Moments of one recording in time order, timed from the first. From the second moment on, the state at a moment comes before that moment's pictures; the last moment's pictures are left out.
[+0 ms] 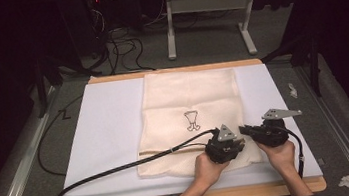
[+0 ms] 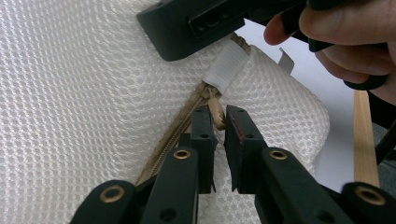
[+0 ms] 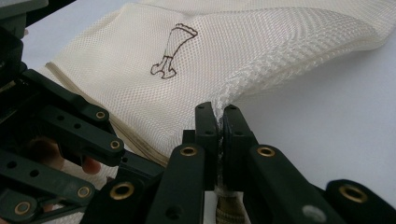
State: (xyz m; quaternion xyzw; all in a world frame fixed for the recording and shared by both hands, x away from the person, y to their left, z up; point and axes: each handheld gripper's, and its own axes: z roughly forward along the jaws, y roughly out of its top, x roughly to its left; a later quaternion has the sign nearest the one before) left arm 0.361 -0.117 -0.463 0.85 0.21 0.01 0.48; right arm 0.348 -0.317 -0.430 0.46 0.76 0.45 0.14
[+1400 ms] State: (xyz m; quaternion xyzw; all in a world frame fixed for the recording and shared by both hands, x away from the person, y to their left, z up) left arm 0.365 -0.107 -0.454 0.86 0.20 0.01 0.47; right arm 0.344 -0.325 -0.433 0.45 0.76 0.44 0.14
